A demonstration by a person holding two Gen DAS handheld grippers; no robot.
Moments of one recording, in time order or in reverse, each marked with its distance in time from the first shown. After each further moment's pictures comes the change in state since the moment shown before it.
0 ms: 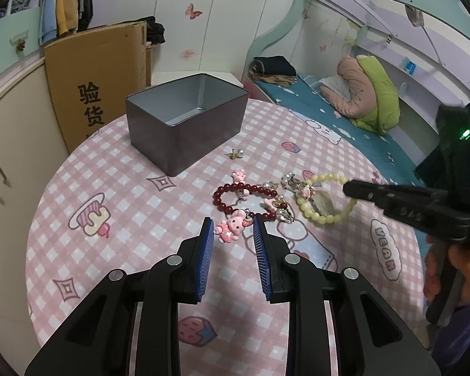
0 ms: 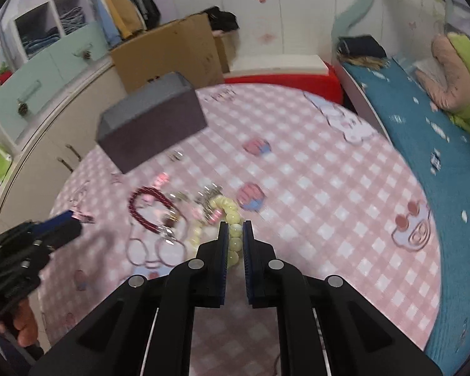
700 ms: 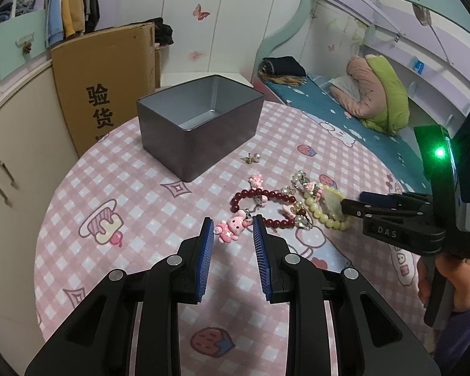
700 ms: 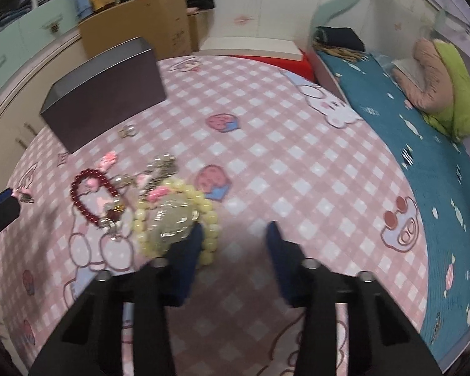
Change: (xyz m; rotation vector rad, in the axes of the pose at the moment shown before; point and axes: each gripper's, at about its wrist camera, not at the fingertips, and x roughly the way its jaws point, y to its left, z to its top) left arm 0.005 0.008 0.005 0.001 -0.001 0.049; right arm 0.044 -0.003 -0.005 -0.035 0.107 -0.192
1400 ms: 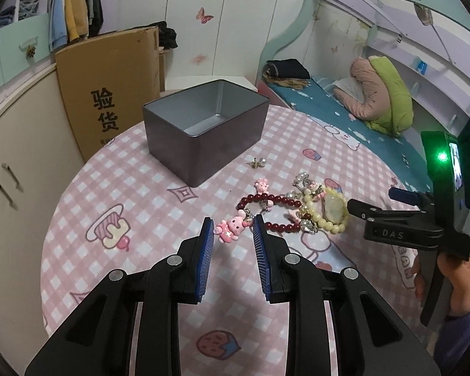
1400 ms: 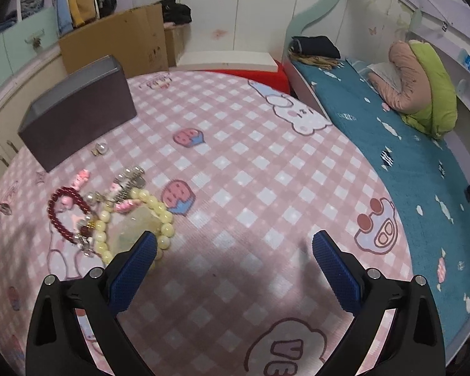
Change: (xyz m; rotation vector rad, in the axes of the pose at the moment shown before) left arm -0.003 0.003 0.001 0.004 -0.017 0.029; right arm 0.002 -0.020 -0.001 0.077 -0.073 -0.094
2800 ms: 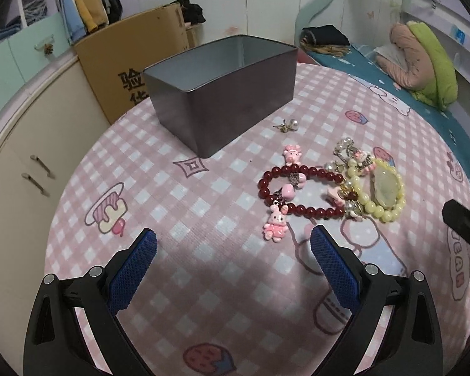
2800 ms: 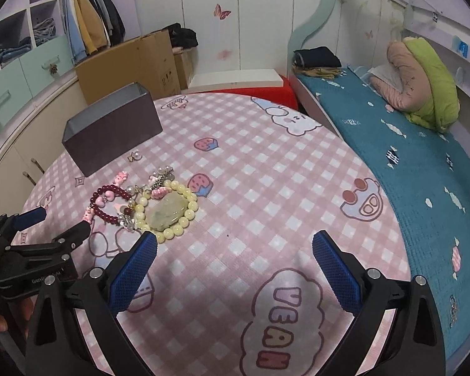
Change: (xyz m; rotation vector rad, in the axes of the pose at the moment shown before) left arm 0.053 -0.023 -0.006 0.020 0.143 0.245; right arm -0.051 -0.009 -0.031 0.049 -0.095 0.088
